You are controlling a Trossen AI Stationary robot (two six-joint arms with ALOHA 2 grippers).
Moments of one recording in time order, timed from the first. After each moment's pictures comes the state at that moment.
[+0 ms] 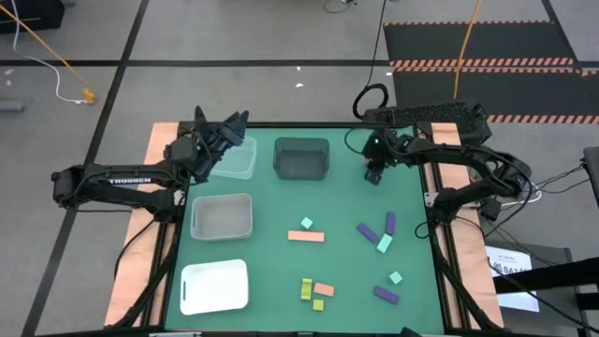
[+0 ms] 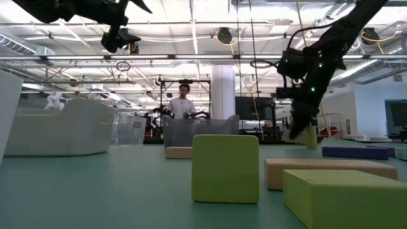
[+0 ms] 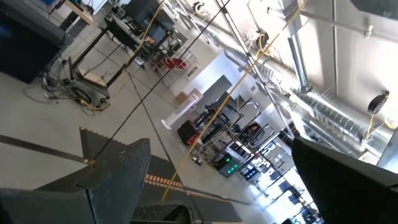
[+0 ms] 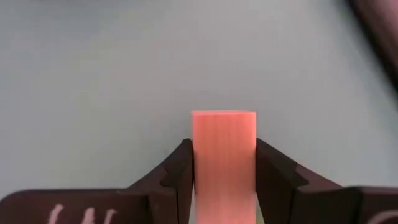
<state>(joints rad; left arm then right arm) 0.25 0.98 0.58 0.66 -0.68 -0.68 -0.70 1.35 0.61 -0.28 0.01 -0.24</state>
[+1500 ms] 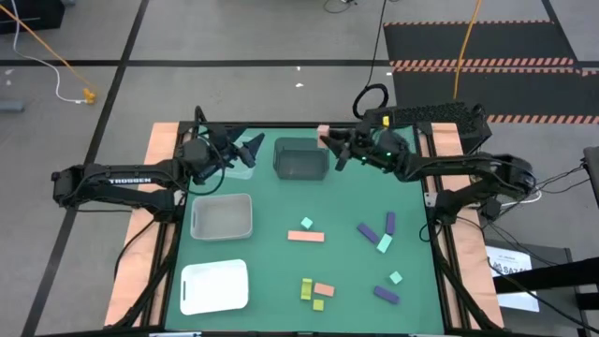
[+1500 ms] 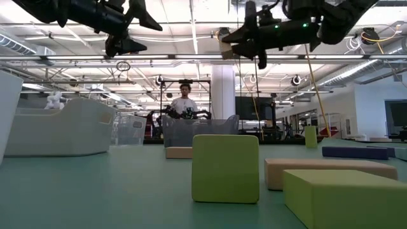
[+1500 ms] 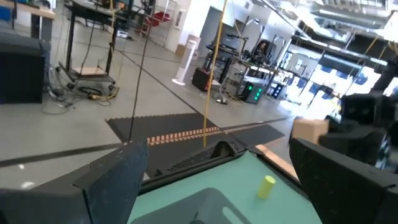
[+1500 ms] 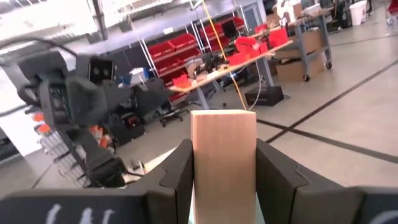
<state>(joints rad) 0.25 0.98 0.58 0.41 -0.50 -0.38 -0.34 1.36 0.66 0.75 0.09 0.38</state>
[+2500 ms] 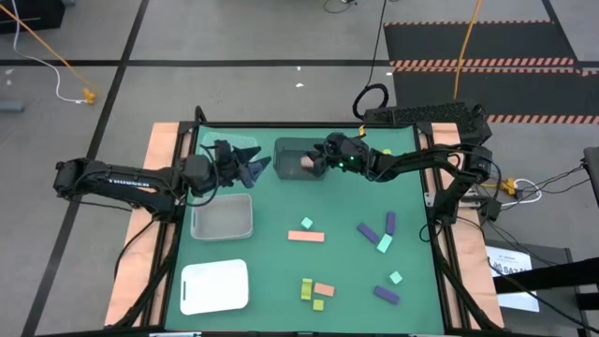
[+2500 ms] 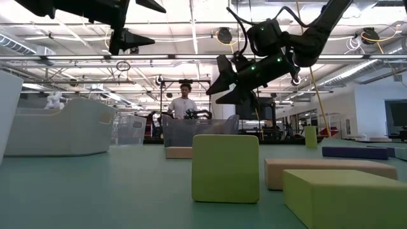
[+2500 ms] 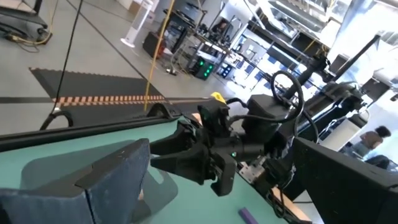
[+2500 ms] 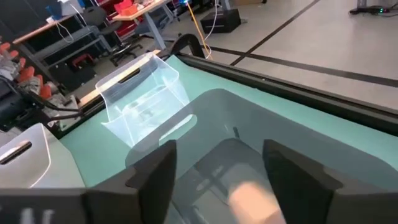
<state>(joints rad) 0.04 0.98 0.58 0.38 -0.46 -0.61 -0.35 1.68 0.75 0.62 0.15 0.45</state>
